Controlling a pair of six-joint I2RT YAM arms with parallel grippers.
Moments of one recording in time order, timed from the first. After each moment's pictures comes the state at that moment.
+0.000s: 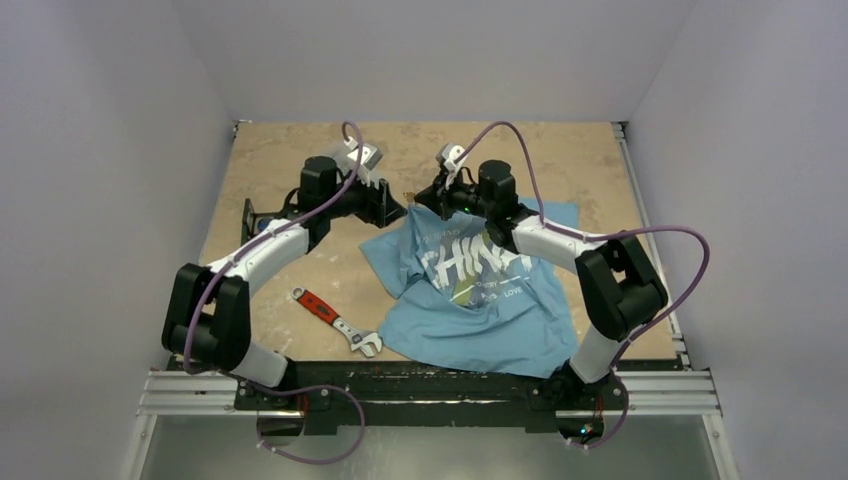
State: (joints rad) left arm -0.31 1.47 0.95 0.10 0.58 -0.12; right arm 0.53 1.71 1.04 0.50 -0.53 -0.03
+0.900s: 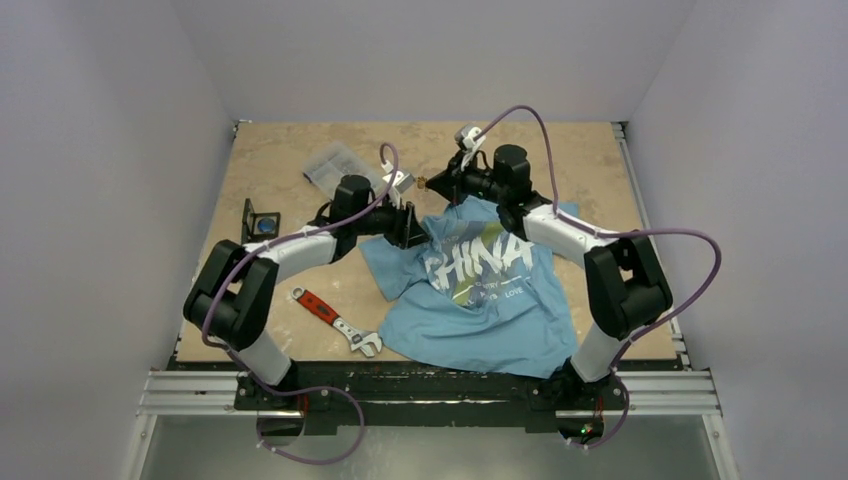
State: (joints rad) left arm -0.46 1.66 0.90 0.30 0.69 -0.22; right arm 0.45 1.71 1.10 0.44 -0.56 0.08
